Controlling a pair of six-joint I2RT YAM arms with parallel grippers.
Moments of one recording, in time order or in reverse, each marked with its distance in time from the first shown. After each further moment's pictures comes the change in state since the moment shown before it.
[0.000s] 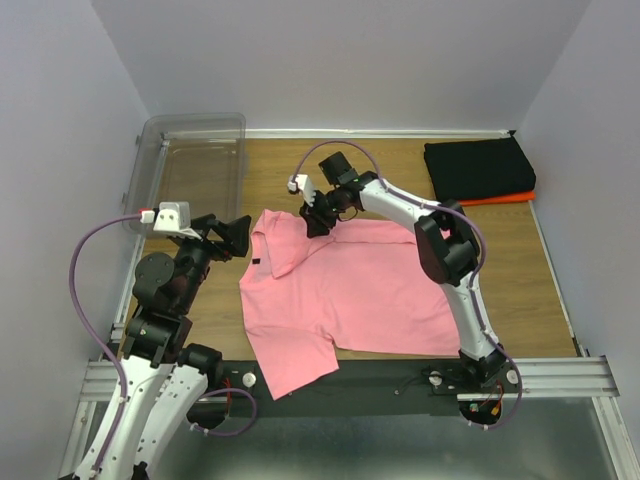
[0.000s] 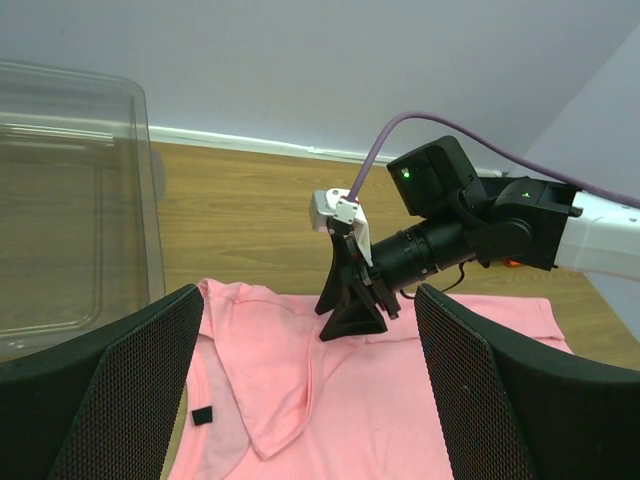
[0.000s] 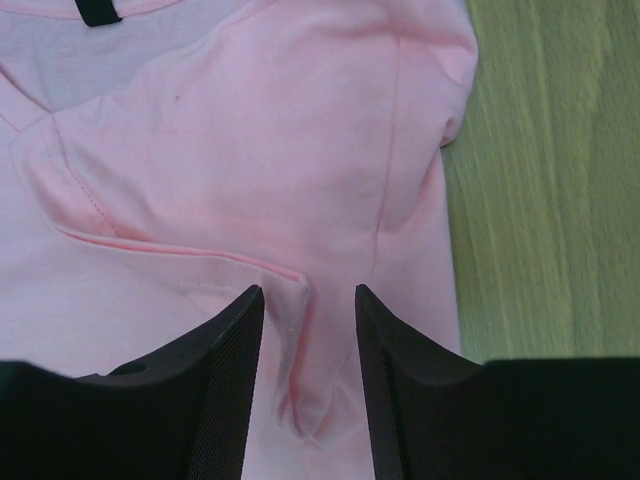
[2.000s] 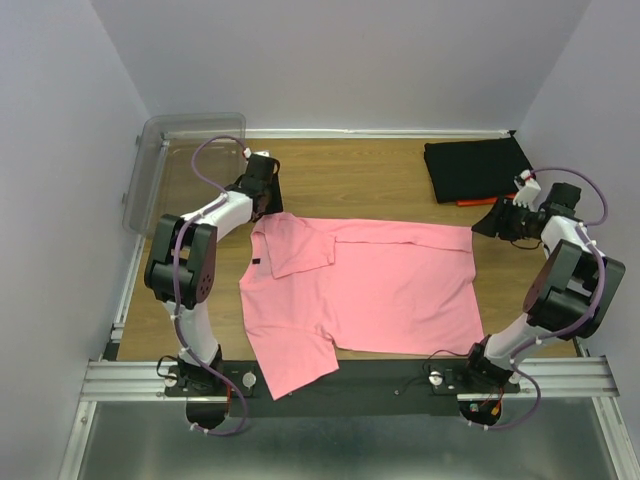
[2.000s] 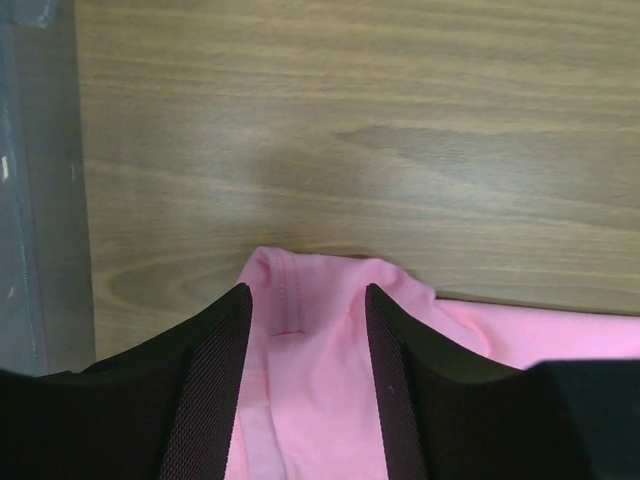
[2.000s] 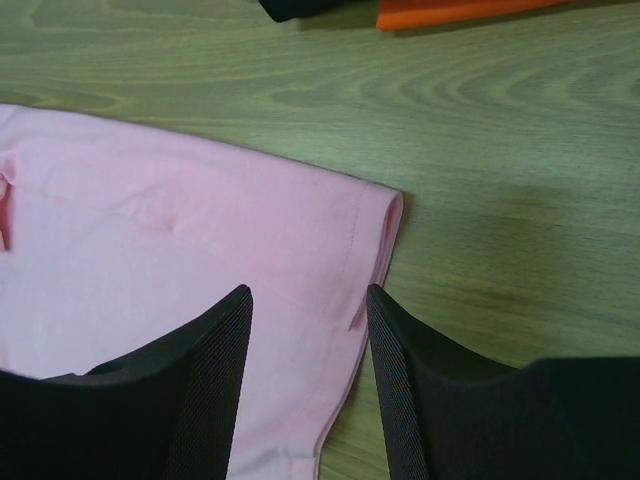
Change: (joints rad) left arm 0.005 1.403 0.567 -0.051 -0.143 -0.011; right arm -1.129 -0.649 -0.821 0.150 -0.165 0.310
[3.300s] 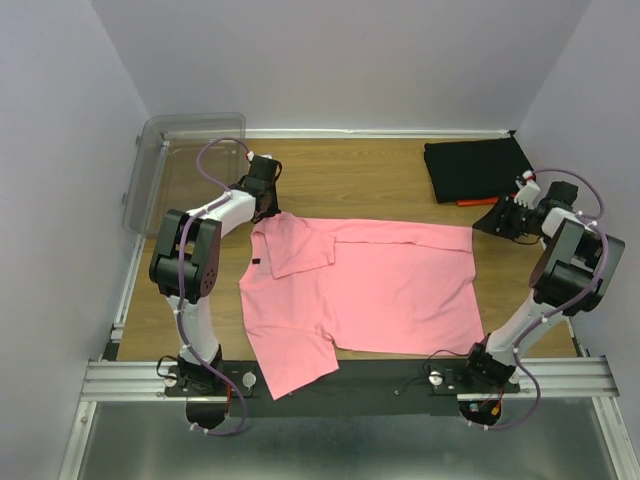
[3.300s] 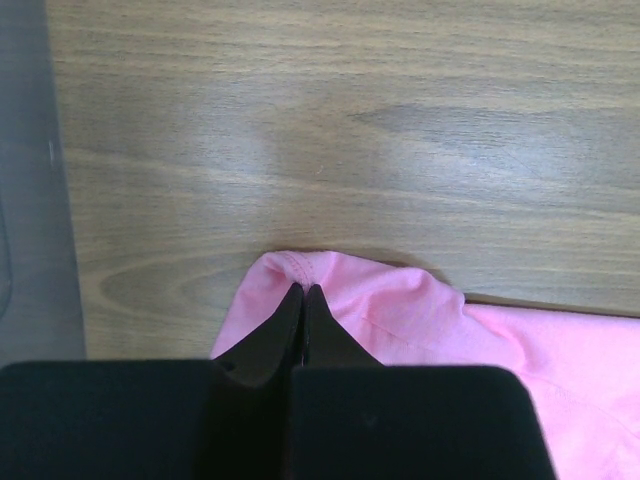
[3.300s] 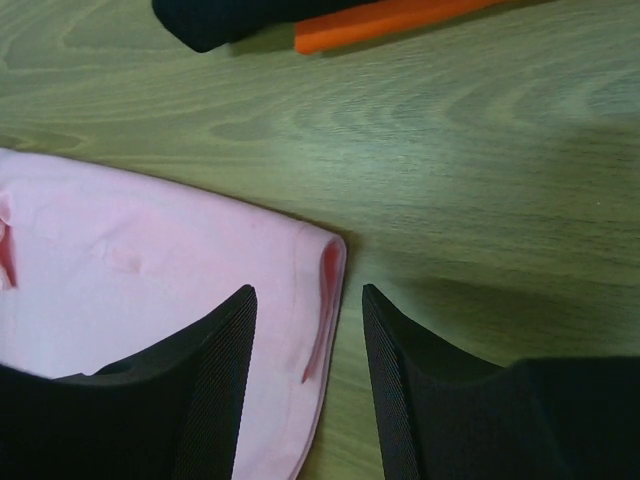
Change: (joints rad) left arm -0.001 0.064 0.029 -0.044 -0.009 0.023; right arm -0.018 0.185 0.099 0.031 -0.013 0.063
